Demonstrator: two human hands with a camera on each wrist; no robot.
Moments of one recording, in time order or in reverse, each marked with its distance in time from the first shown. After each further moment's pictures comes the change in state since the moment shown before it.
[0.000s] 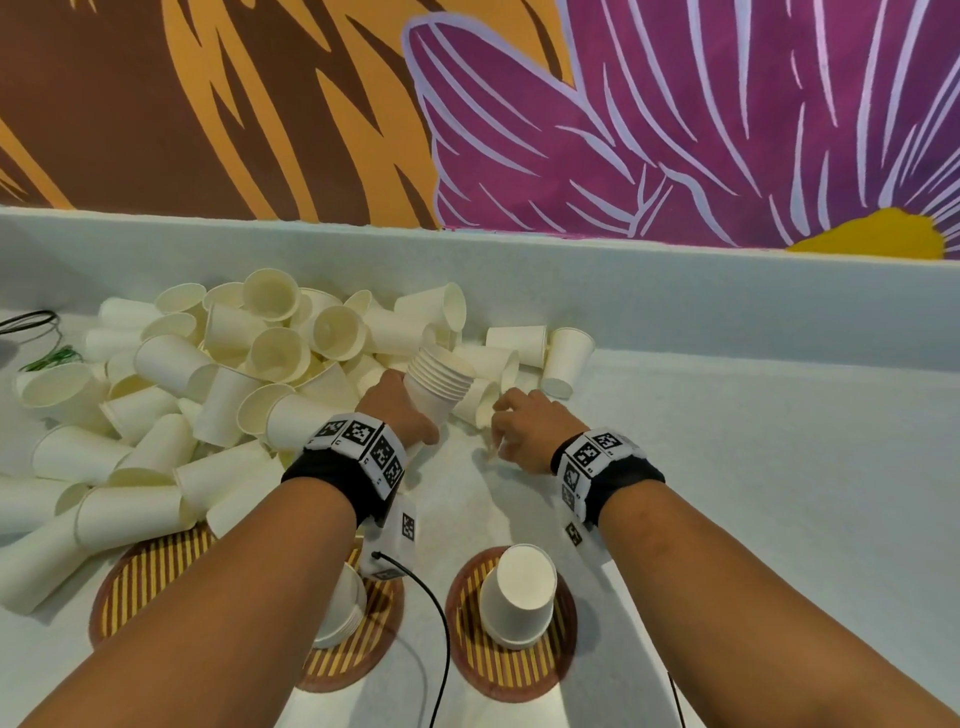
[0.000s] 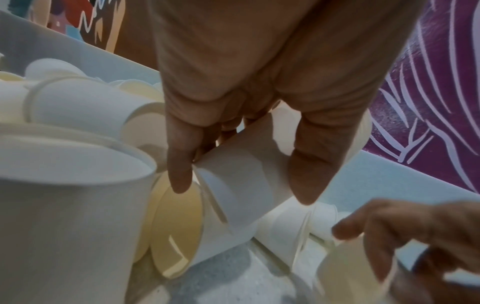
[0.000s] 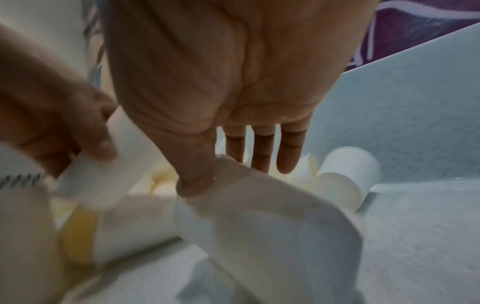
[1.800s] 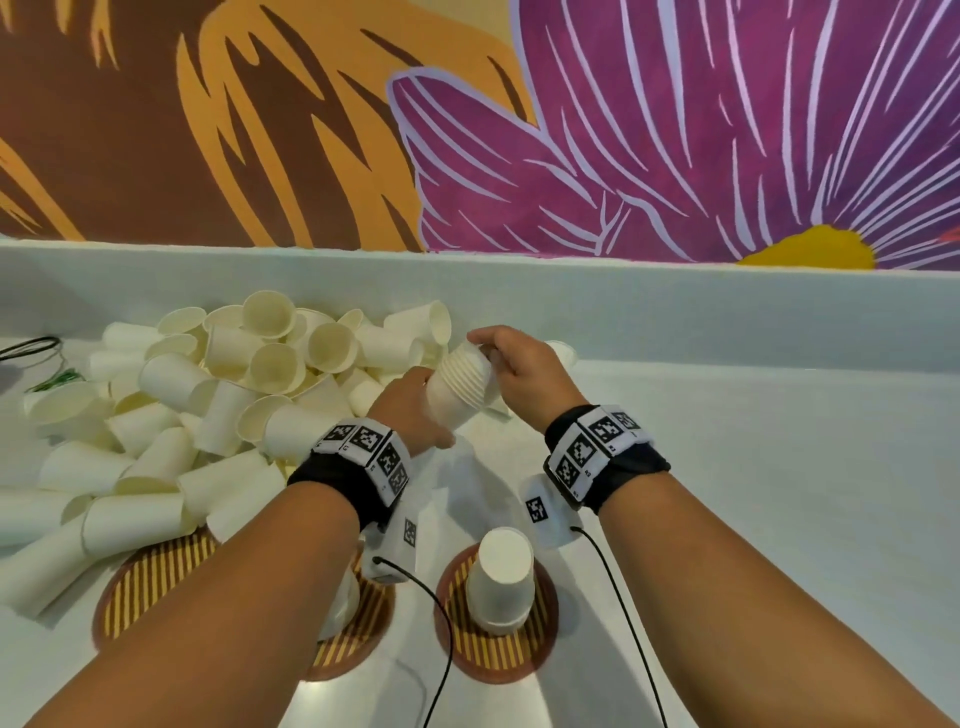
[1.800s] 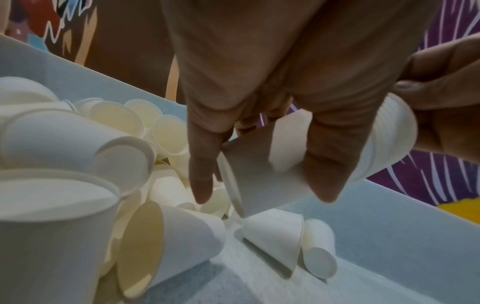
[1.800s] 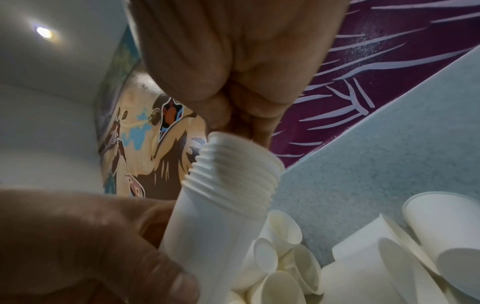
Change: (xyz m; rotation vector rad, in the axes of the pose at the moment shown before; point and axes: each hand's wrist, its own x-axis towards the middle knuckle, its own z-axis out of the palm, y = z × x) left_hand -0.052 0.034 -0.009 -0.034 0.001 0.233; right_hand -0.041 -0.034 -0.083 0.660 0.543 0.027
